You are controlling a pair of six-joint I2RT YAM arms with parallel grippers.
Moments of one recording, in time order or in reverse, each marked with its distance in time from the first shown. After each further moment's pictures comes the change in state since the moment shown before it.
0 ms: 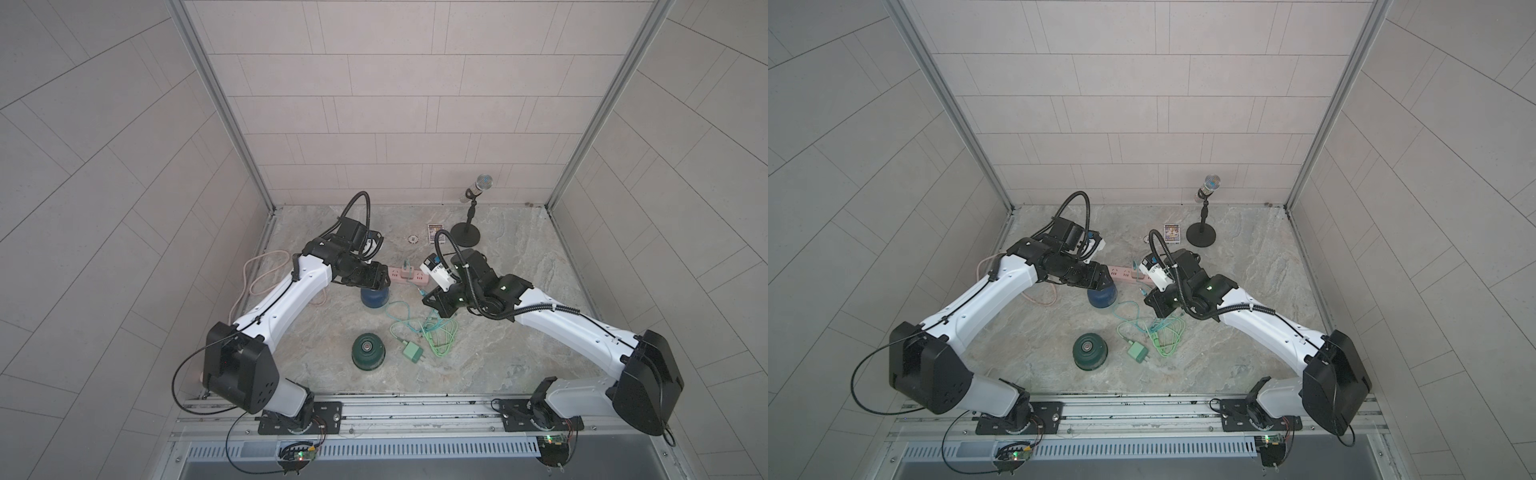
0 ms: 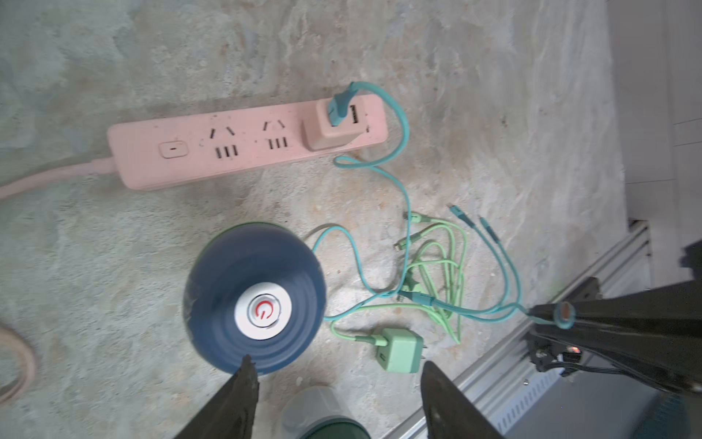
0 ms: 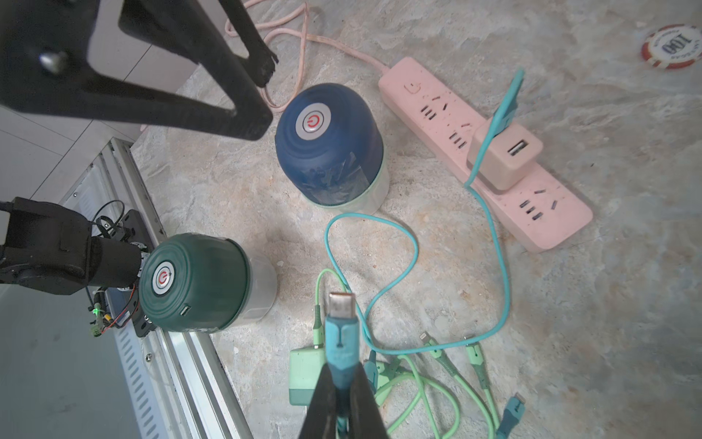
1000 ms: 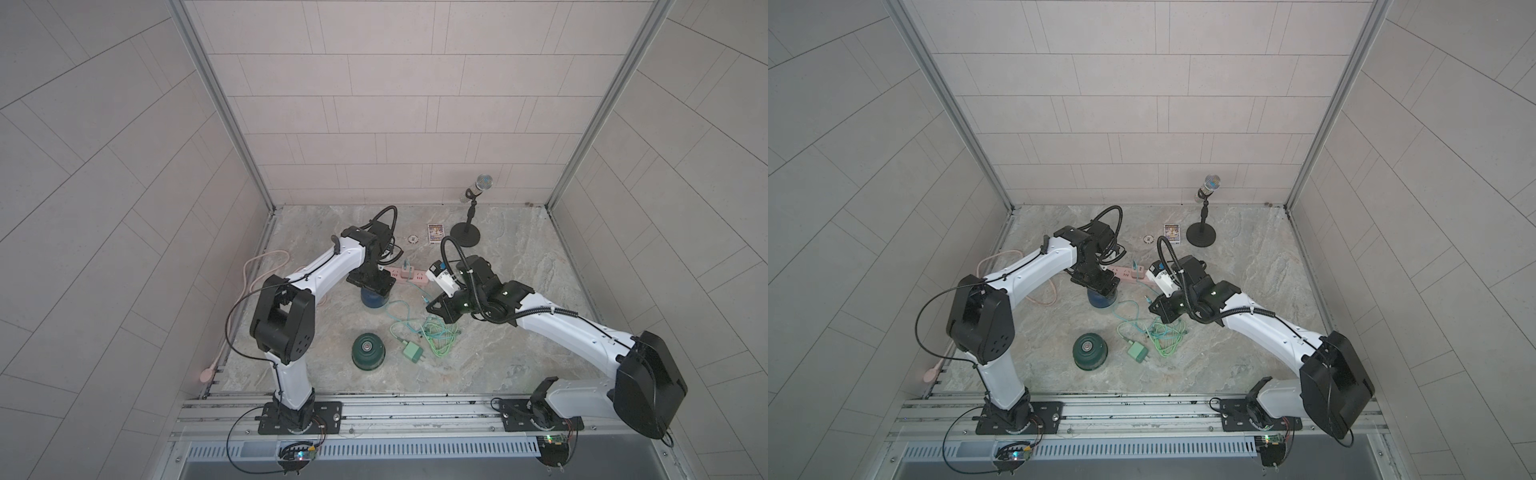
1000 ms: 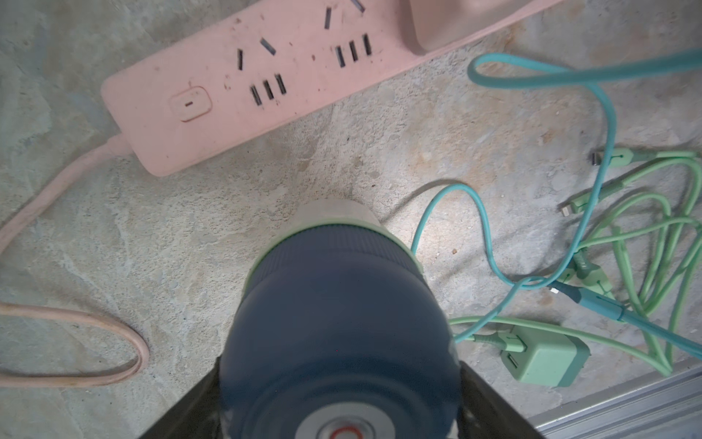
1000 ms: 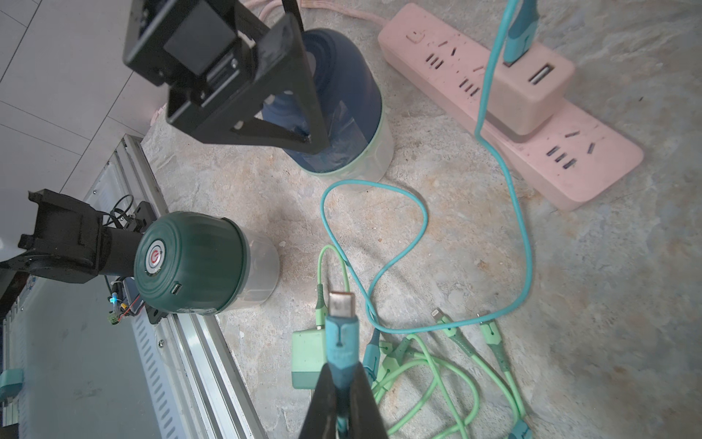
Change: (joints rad) left arm -0.069 0.343 0.205 -0.210 -0.272 0.113; right arm -0.046 -0.017 -0.109 0.064 -0.077 0.030
